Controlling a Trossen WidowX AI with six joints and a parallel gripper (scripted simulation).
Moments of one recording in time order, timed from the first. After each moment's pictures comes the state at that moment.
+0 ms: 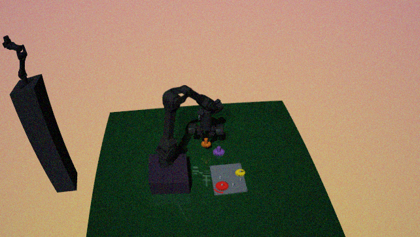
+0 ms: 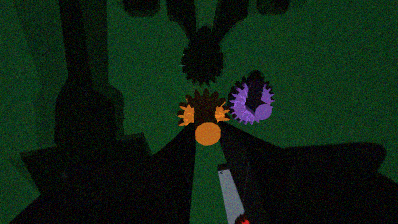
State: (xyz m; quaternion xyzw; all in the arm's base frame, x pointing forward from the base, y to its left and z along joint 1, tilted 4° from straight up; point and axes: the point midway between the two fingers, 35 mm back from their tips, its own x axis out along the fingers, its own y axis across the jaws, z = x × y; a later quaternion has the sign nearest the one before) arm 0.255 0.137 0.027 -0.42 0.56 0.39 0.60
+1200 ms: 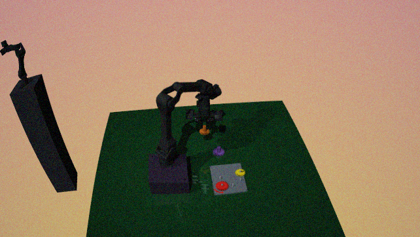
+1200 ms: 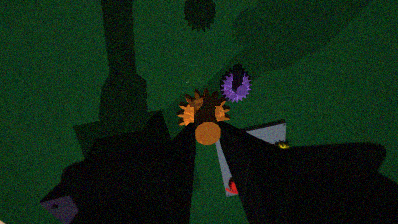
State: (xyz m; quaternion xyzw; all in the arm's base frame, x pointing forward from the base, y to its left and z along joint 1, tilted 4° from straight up) arm 0.242 0.141 0.117 -0.42 0.57 0.38 0.60
